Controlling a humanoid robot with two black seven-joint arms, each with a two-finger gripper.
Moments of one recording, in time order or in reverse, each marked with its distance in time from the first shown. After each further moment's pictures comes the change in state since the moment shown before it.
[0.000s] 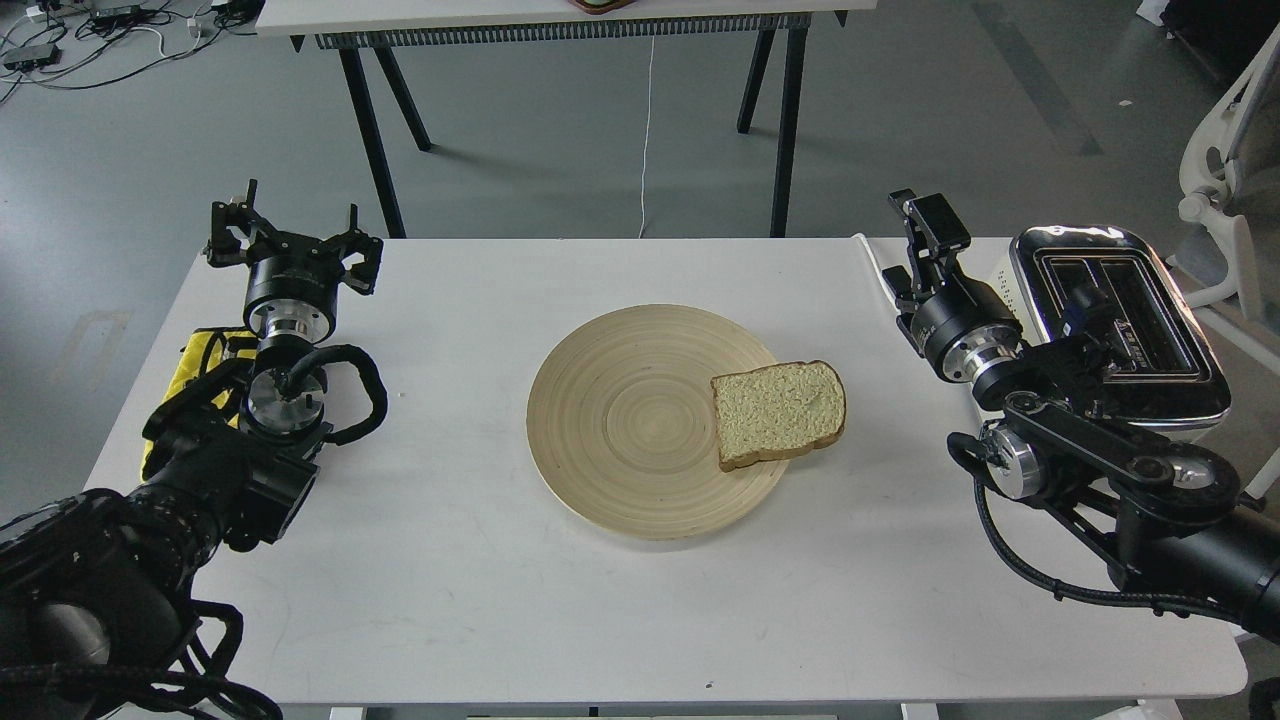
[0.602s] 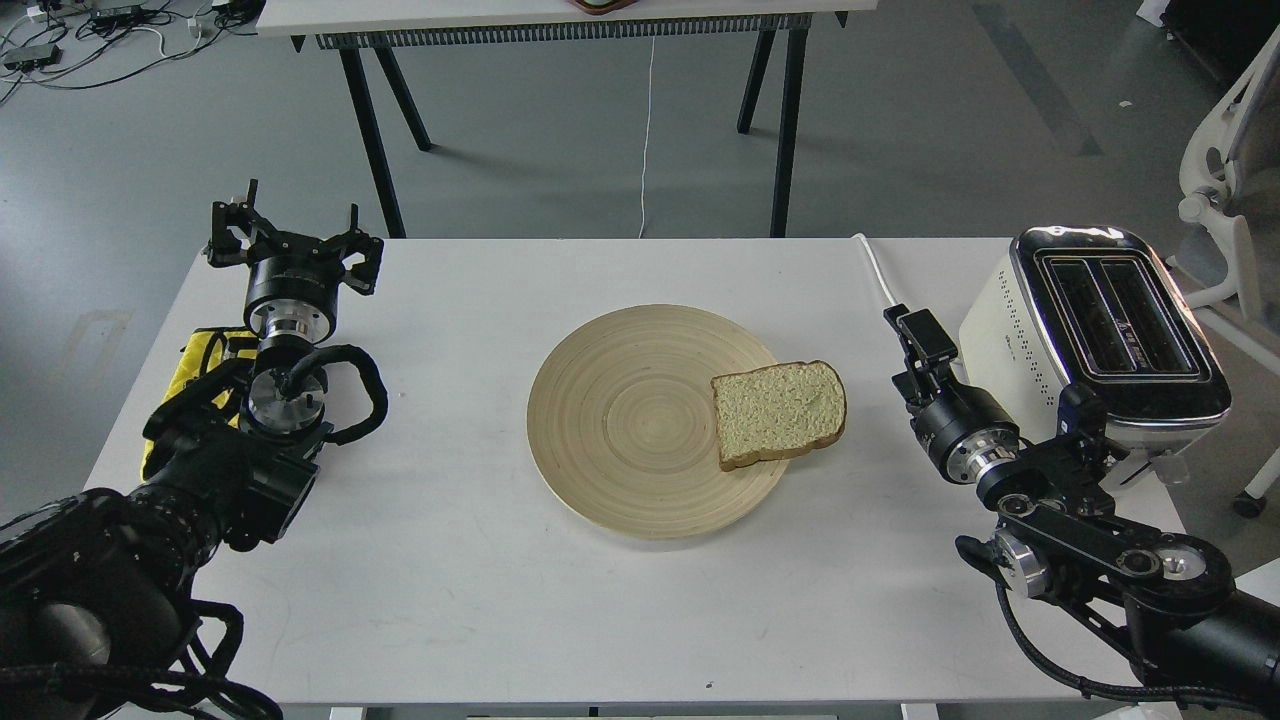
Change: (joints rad) left arm 0.000 -0.001 0.000 0.000 0.000 0.000 0.000; right arm -0.111 -0.001 -0.092 -0.002 -0.087 -0.040 0.000
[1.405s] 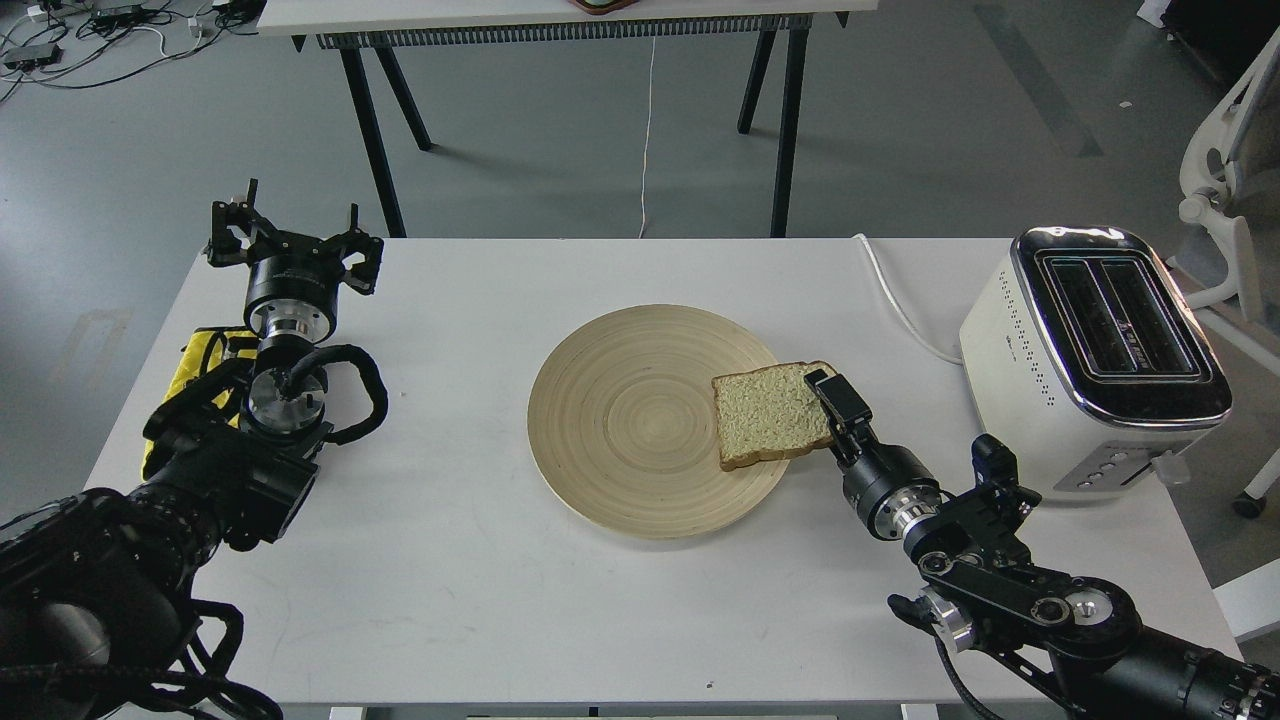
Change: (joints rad) left arm -0.001 0.000 0.000 0.000 0.000 0.000 0.000; right arm -0.032 0.141 -0.062 -0.056 -0.060 -0.041 0.000
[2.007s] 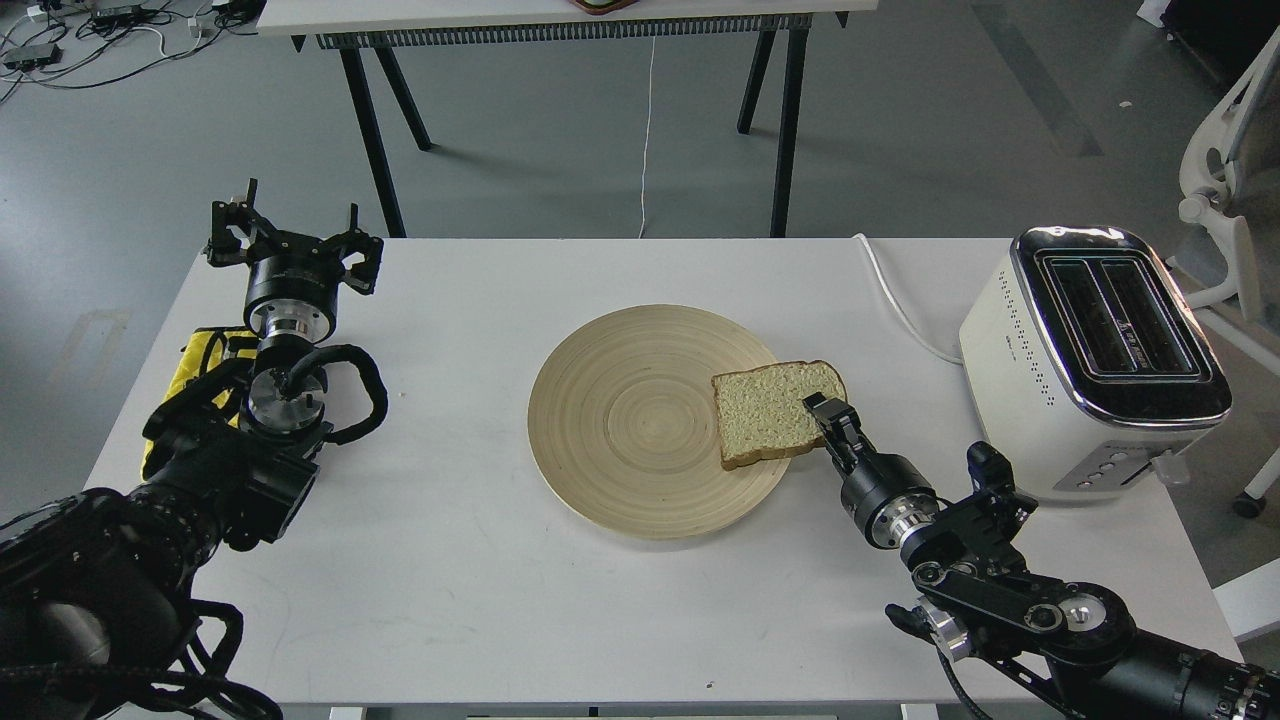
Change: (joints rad) left arm 0.000 0.001 0.000 0.000 0.000 0.000 0.000; right arm 0.011 0.002 -0.044 0.001 0.004 -0.038 -0.002
